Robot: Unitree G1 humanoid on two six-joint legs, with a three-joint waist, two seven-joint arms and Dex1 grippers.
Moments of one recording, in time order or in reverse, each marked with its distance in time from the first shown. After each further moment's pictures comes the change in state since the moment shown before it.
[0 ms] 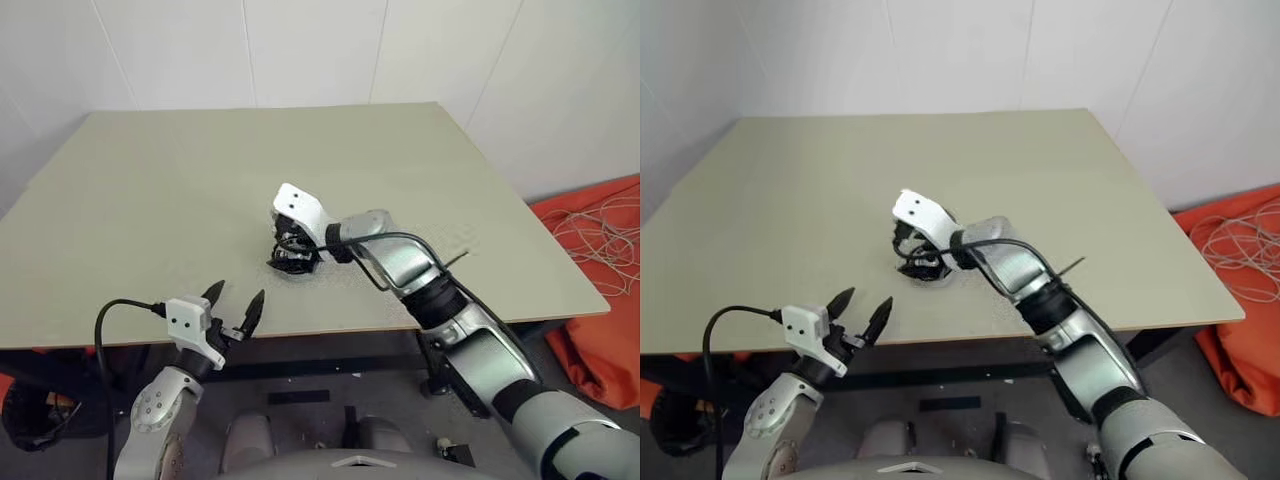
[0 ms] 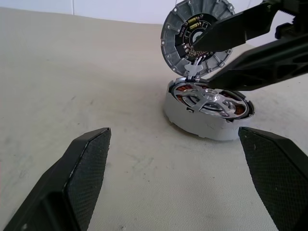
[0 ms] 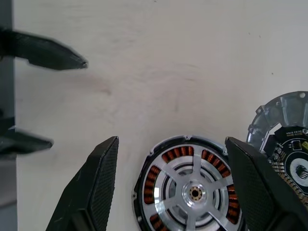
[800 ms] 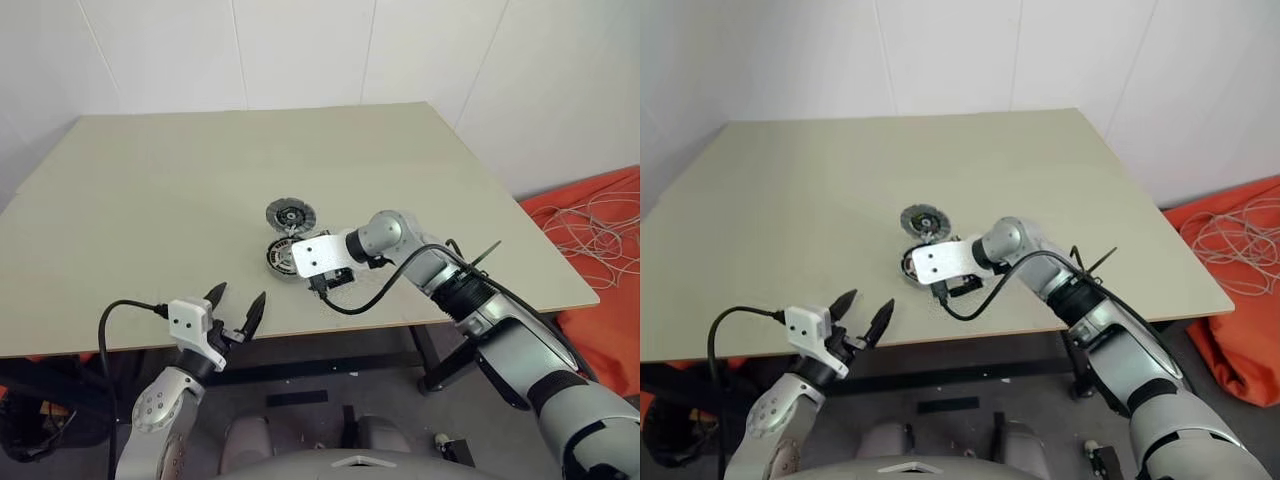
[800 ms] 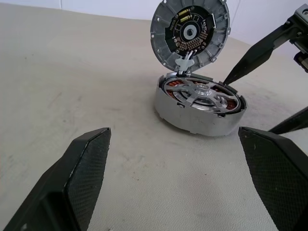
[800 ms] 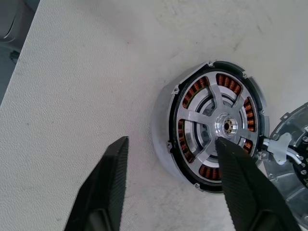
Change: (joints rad) left arm -0.001 -0.004 -0.001 0.038 -0.001 -0.013 -0.014; right arm -0.073 -0.115 0.147 0.237 -0.281 -0.584 0.188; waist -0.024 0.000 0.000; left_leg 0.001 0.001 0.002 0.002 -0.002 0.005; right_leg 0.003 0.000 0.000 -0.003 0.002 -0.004
